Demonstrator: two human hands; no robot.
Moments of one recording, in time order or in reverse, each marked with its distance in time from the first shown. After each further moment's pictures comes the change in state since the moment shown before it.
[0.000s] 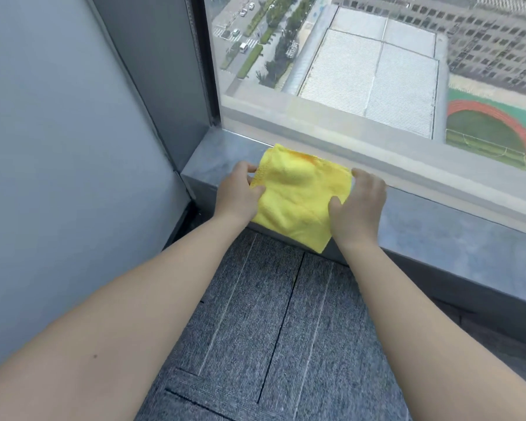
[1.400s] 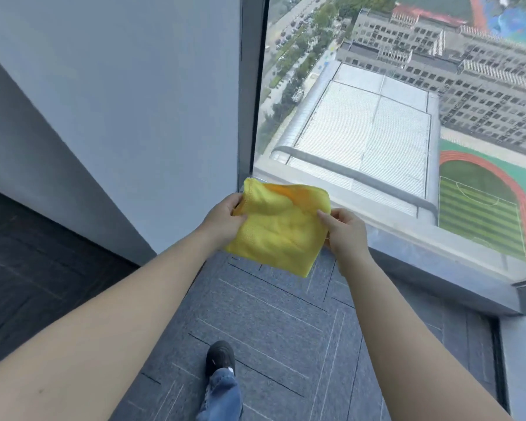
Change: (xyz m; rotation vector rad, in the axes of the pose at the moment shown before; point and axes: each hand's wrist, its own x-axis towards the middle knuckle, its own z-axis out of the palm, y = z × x) left_hand -0.582 0.296 -0.373 -0.292 -0.175 -0.055; right_hand -0.457 -0.249 -0.503 0.685 -0.216 0.238
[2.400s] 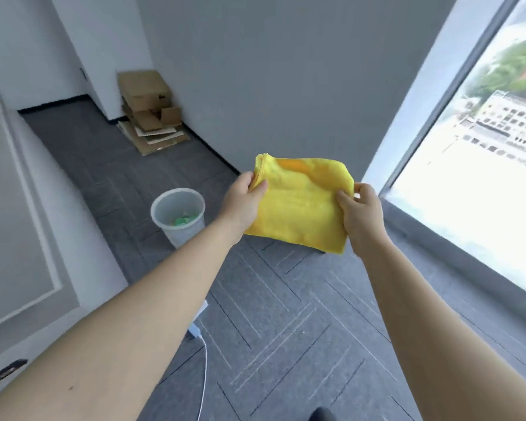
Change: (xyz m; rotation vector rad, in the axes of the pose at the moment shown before) left_hand -0.579 -0.182 -0.296 -0.231 0.605 0.178; right_hand -0.593 0.047 0.216 -0.162 -0.347 -0.367
